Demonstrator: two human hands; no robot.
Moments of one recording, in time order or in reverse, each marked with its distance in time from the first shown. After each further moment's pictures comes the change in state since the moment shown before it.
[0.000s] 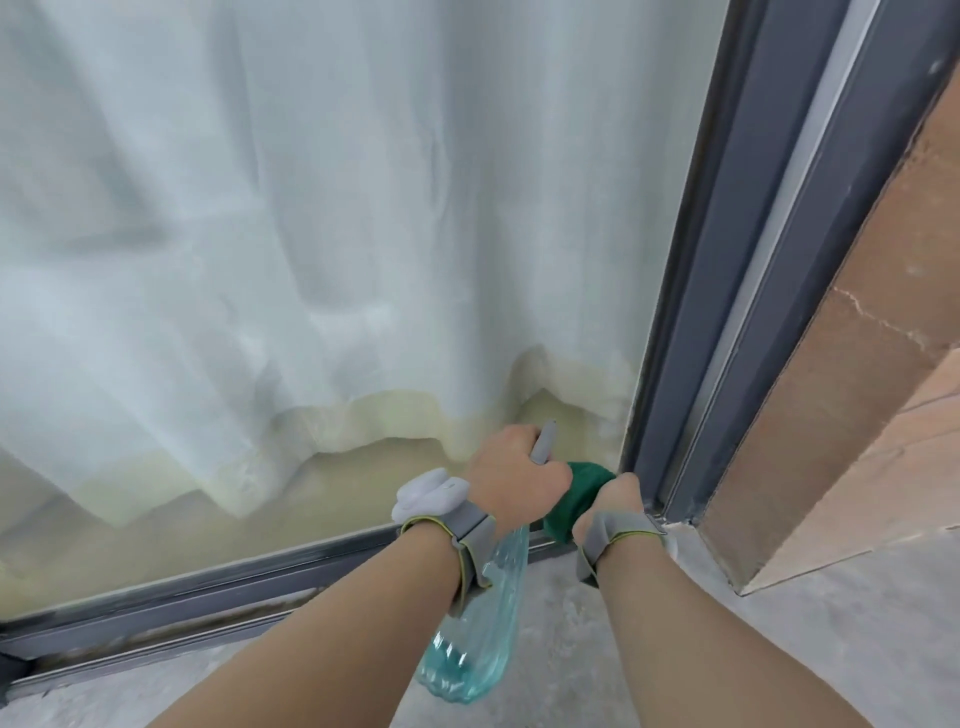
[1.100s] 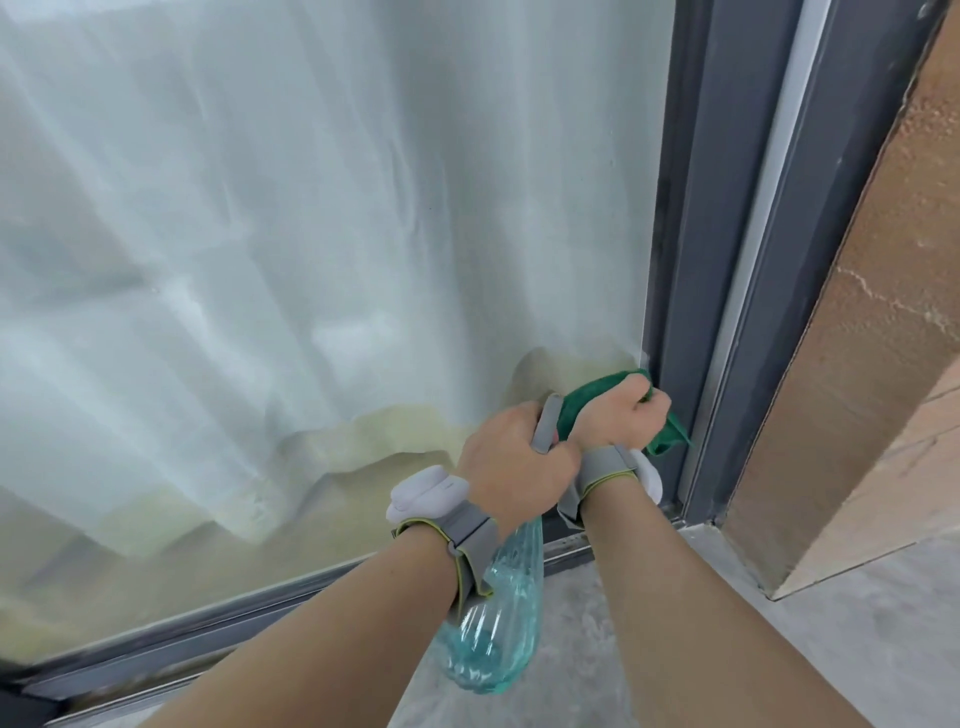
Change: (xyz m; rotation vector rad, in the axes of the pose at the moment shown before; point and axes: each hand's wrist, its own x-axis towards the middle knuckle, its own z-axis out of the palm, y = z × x) left_hand 0.019 0.029 -0.001 0.091 0.116 0.129; right_hand -0.006 -0.073 0.056 0.341 0.389 -0.701
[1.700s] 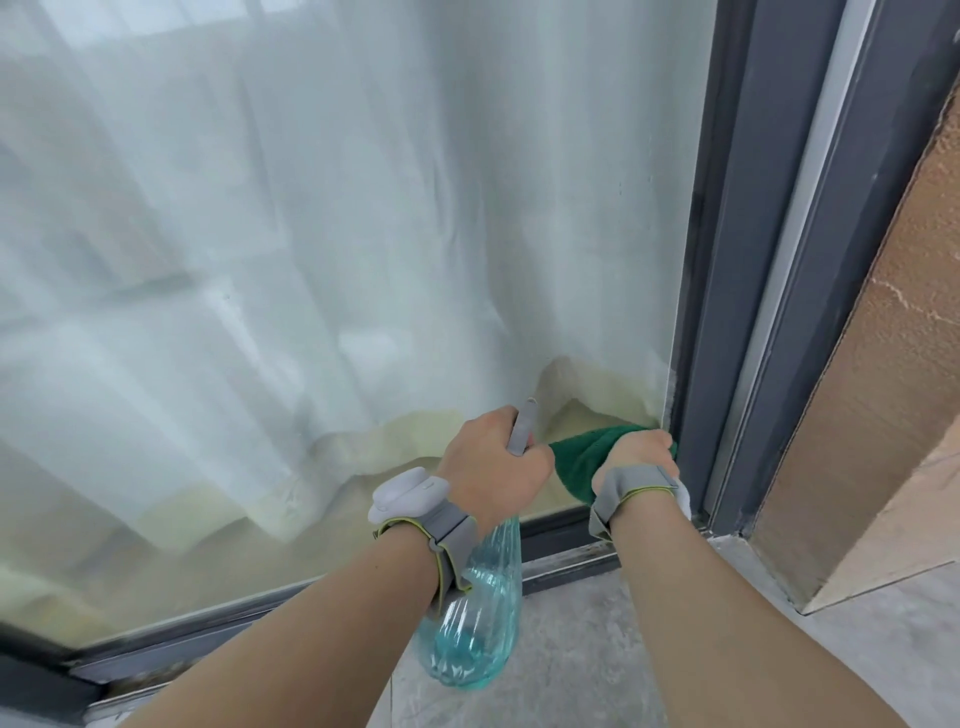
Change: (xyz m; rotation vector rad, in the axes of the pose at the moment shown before) left_hand -0.008 -0.034 -0.035 -0.007 0.007 -0.074; right_hand 0.006 0.021 -0.020 -0.217 -0.264 0.507
